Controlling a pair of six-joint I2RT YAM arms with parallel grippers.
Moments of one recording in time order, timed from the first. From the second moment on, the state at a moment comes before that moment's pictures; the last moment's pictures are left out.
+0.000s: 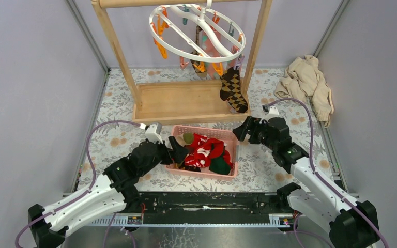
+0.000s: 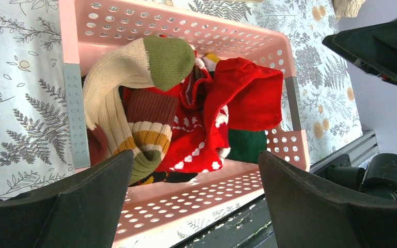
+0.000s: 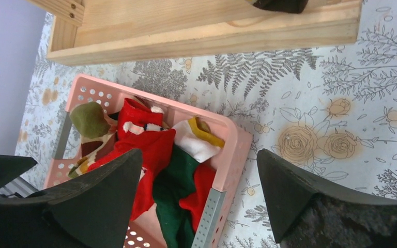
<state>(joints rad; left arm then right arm) -0.89 0.60 0.47 -0.33 -0.24 -0.77 0.42 0.88 0.53 -0.09 -0.12 0.56</state>
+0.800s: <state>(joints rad) -0.89 0.74 0.53 -0.31 -0.20 -0.75 0.28 1.09 0.62 0.06 -0.20 0.57</state>
